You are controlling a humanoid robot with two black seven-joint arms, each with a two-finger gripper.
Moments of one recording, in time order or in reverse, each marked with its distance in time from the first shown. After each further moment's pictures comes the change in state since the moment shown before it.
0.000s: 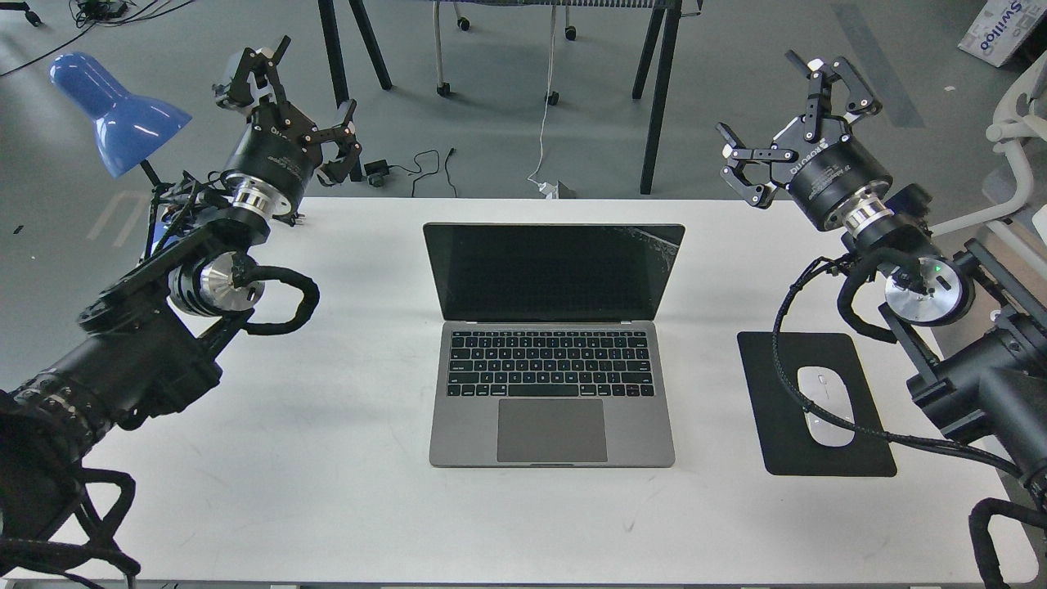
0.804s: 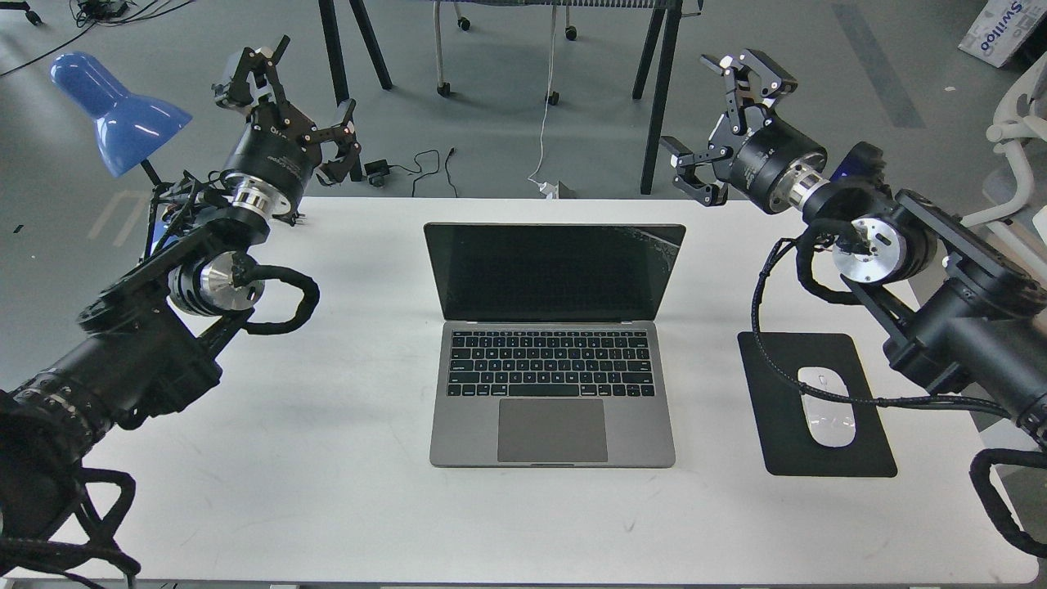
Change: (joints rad) left arm 0.000 0.000 -0.003 0.000 -0.001 0.003 0.000; right arm 0.294 -0.013 -0.442 -0.100 -0.005 -0.137 -0.022
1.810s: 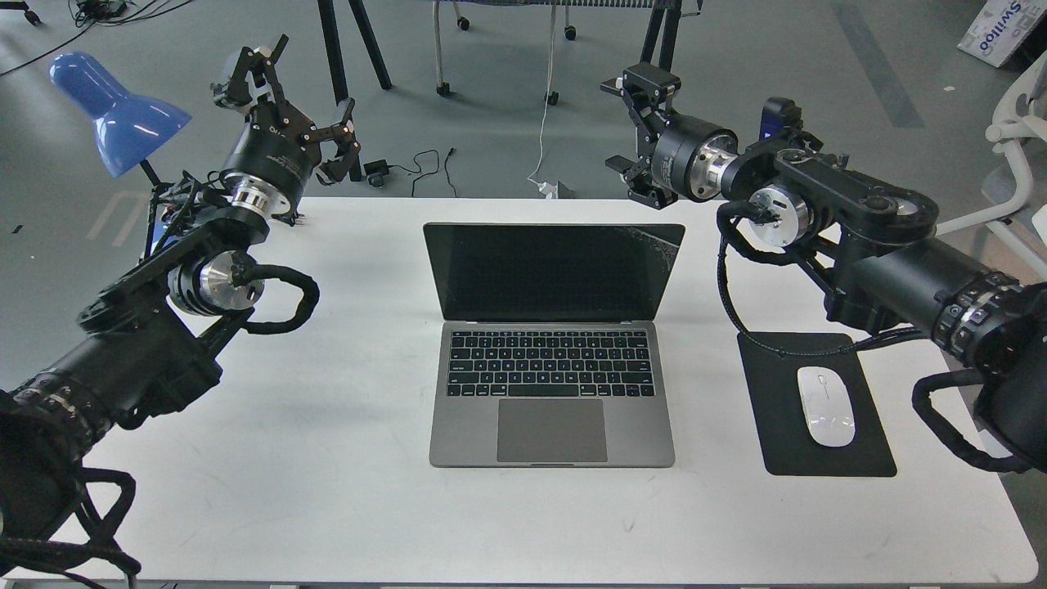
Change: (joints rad) left arm 0.000 0.000 -0.002 0.000 -0.003 0.000 0.000; right arm 0.238 0.188 -0.436 -0.281 -0.007 0.014 -0.003
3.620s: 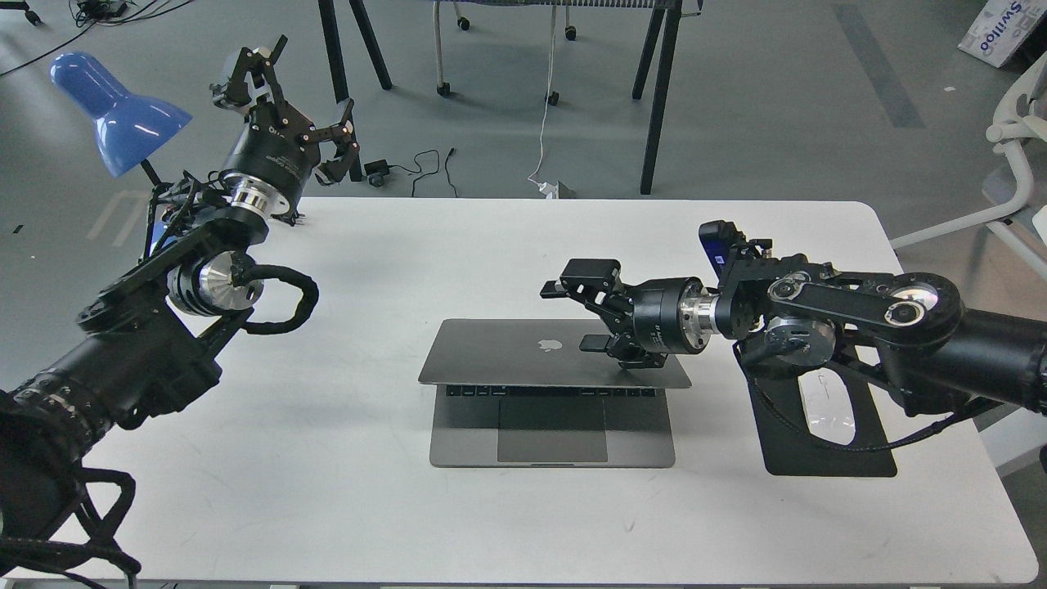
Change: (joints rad) left arm 0.000 0.000 0.000 0.003 0.000 0.000 0.000; right arm -0.069 -0.230 -0.328 0.551 -0.140 0.072 0.000
